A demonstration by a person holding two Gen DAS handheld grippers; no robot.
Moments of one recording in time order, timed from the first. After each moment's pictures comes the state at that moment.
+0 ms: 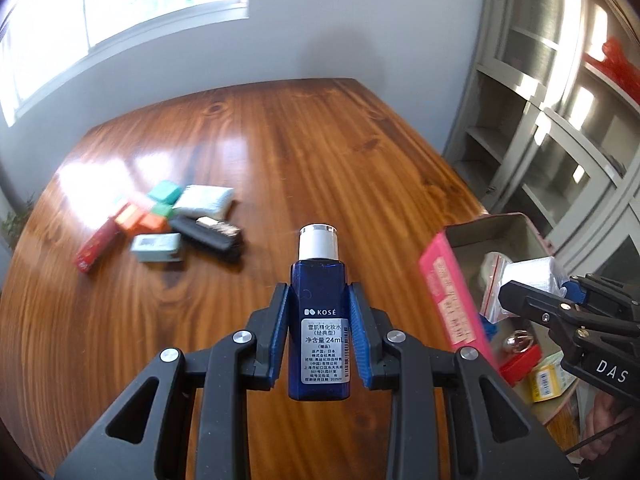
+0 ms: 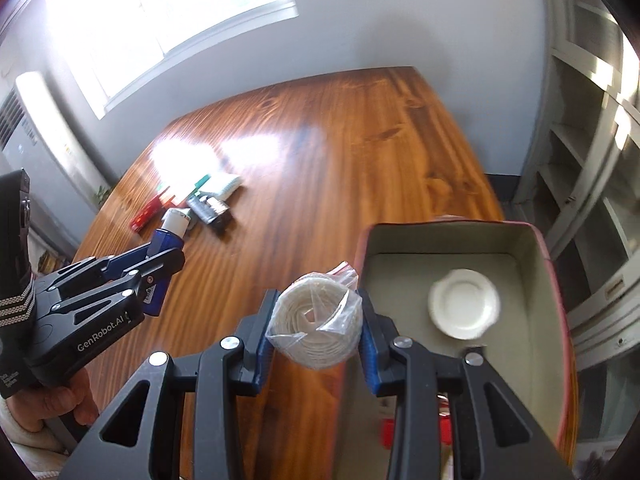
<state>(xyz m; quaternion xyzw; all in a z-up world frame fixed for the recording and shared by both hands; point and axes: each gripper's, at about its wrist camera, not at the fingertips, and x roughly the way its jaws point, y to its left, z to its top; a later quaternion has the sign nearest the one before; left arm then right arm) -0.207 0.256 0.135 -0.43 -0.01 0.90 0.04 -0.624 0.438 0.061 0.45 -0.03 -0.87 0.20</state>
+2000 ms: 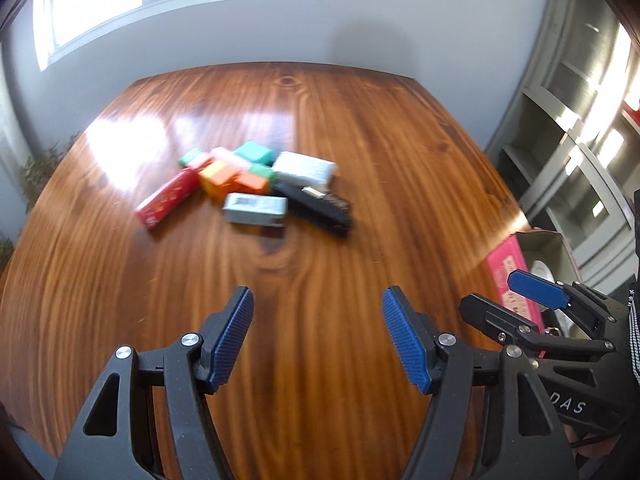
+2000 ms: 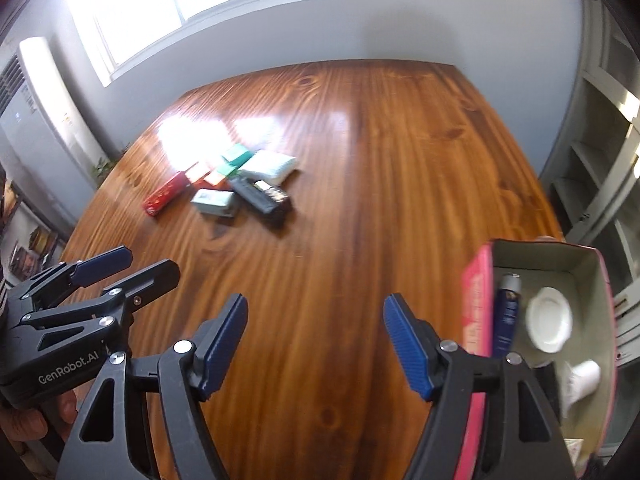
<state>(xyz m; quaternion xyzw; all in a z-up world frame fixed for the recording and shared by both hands) -0.180 0.128 0.134 -0.45 -0.07 0.89 -0.02 -0.623 0.296 0.046 0.47 0.03 -0.85 0.22</state>
